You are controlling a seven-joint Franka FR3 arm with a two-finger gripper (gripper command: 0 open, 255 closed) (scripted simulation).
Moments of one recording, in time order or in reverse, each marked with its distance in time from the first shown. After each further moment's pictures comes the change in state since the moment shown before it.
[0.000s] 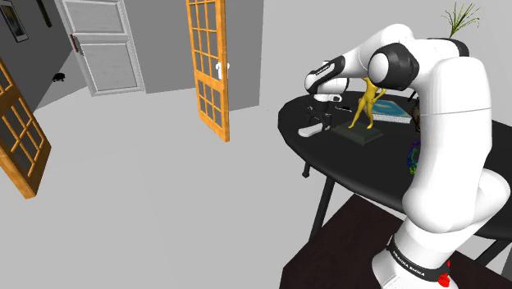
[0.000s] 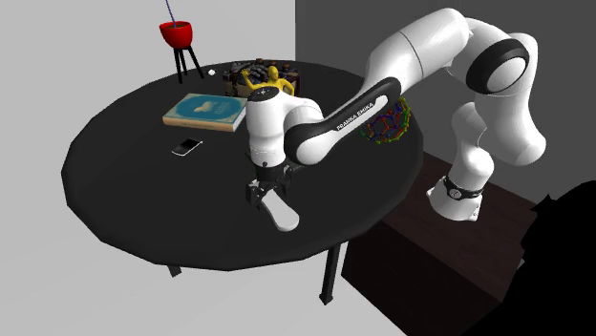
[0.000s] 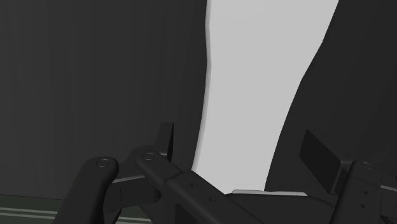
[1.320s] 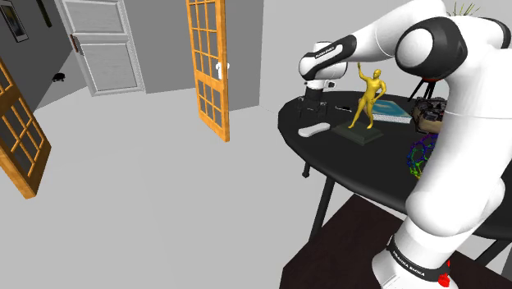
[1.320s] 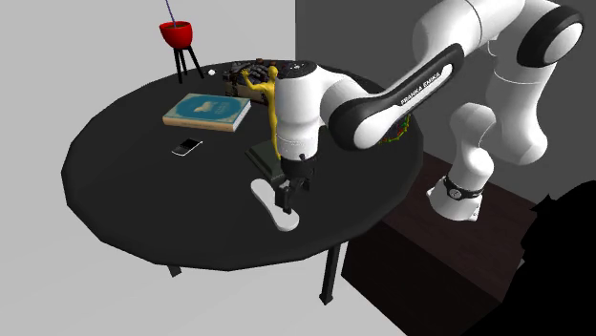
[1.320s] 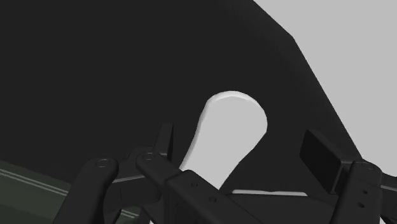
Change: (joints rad) arm 0.091 -0.249 0.061 -0.147 -0.092 -0.095 -0.131
